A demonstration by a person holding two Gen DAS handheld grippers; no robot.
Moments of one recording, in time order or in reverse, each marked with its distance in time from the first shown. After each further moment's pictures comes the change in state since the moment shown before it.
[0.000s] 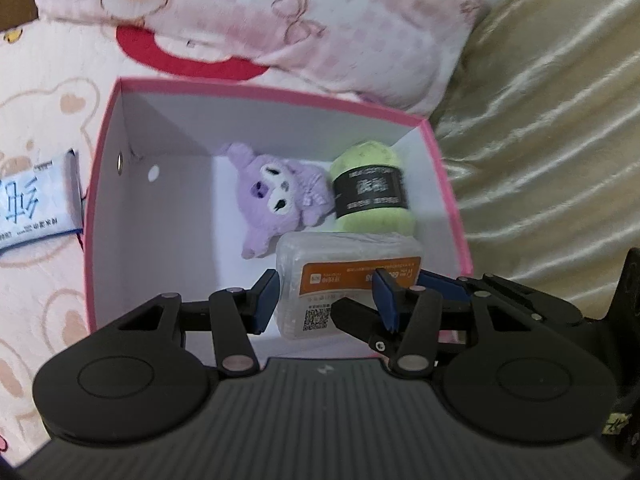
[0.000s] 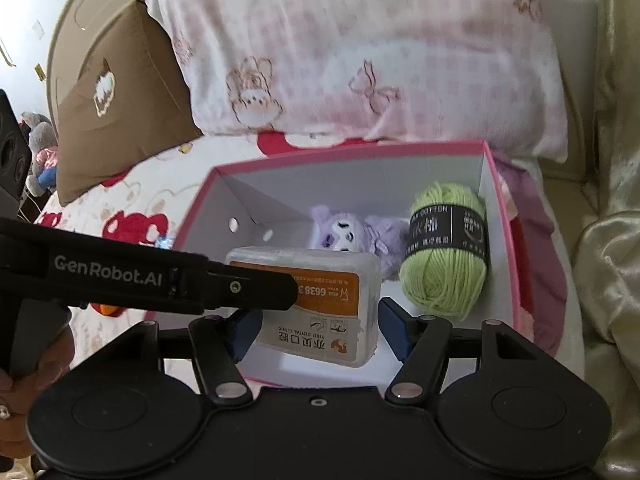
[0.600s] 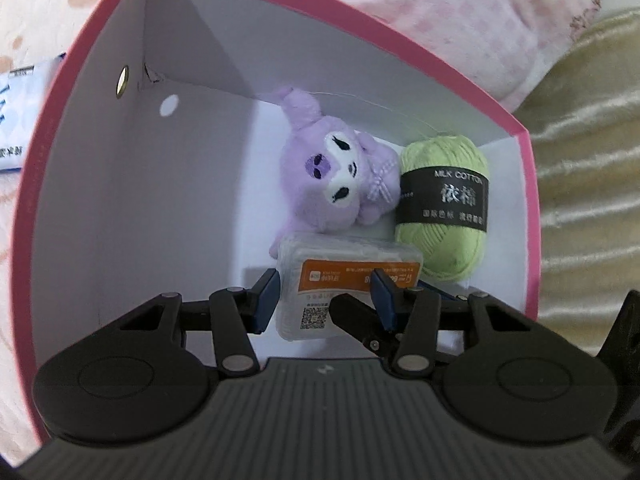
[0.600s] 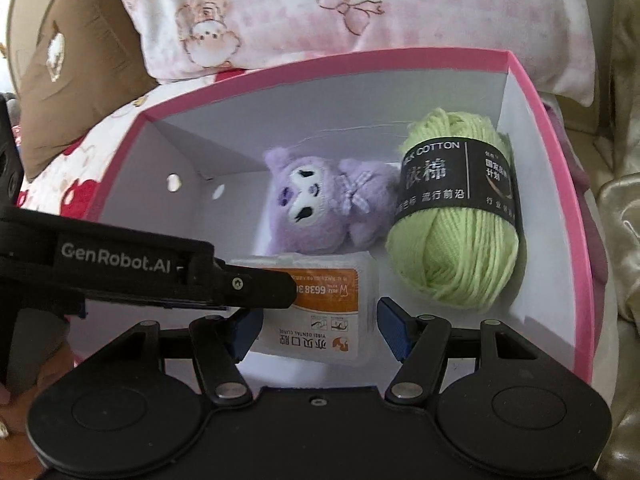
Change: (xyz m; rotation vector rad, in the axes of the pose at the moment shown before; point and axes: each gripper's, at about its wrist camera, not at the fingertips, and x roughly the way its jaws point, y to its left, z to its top) left arm 0.073 0.049 0.008 -0.233 0.093 -0.011; right arm 0.078 -0.024 0.002 0.048 0.149 -0.037
